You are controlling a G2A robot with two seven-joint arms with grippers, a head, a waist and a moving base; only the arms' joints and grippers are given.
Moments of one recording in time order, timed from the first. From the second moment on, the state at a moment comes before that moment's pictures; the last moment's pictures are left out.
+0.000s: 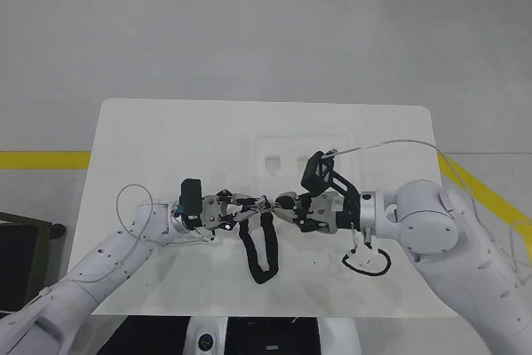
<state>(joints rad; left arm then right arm) 0.87 -0.94 -0.65 -1.19 1.47 -0.76 1.06 -1.00 -0.97 1.05 -1.96 -0.26 -0.38 0.94</state>
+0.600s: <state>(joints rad) 0.87 -0.94 -0.65 -1.19 1.47 -0.76 1.06 -0.98 -0.98 1.03 -1.93 -0.27 -0.36 0.92</state>
